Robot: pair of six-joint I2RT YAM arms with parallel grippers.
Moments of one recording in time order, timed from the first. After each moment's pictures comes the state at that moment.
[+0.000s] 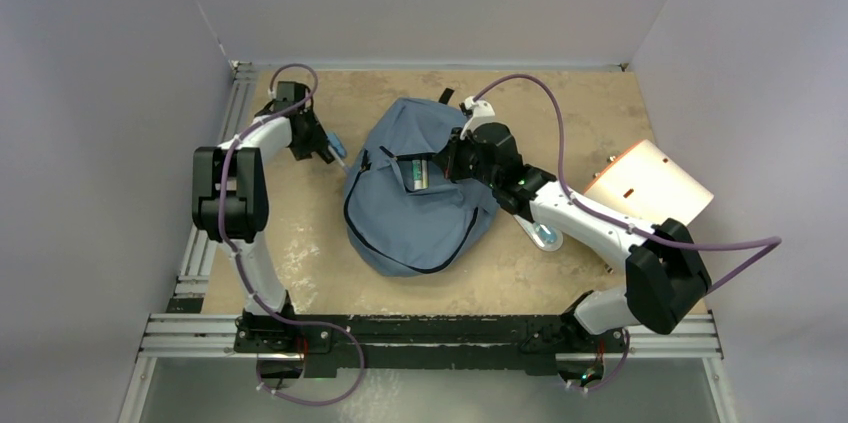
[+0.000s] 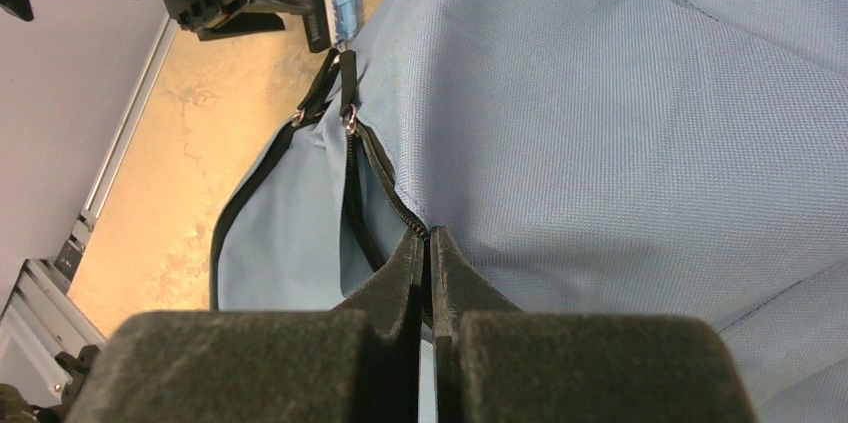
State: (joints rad) left arm -0.01 1.95 1.34 -0.41 -0.06 -0.53; right arm 0.69 1.42 0.96 0.05 0.00 0.50
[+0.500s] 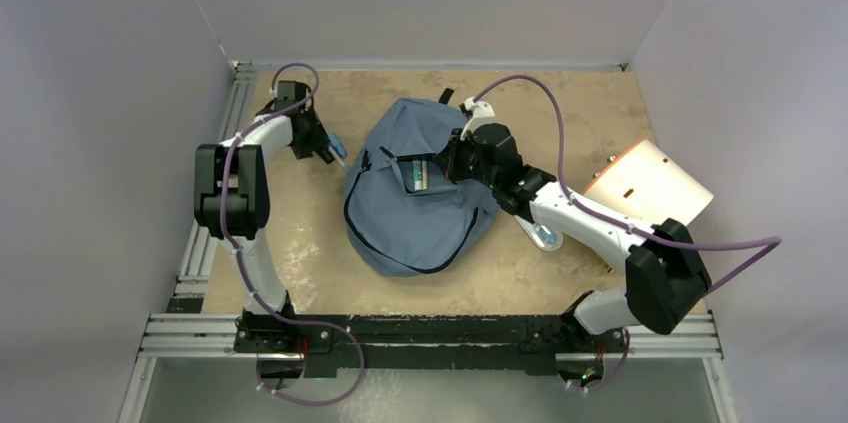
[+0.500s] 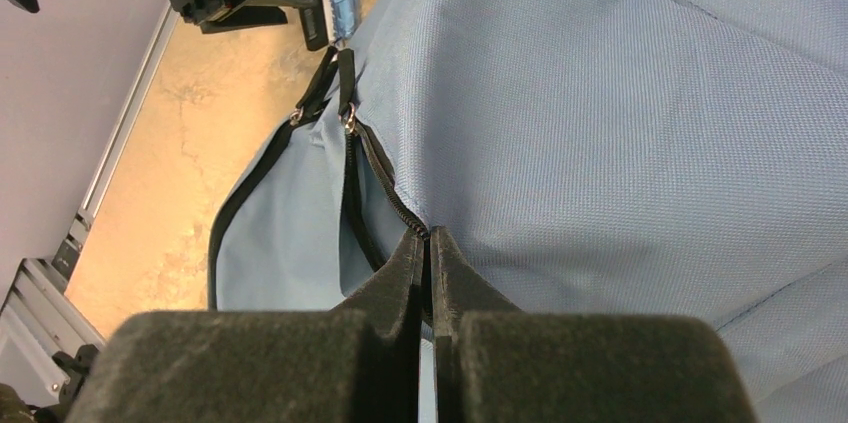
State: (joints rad) left arm -0.01 1.95 1.36 -0.39 -0.04 -0.52; right arm 0.69 1.42 0.95 0.05 0.01 0.51
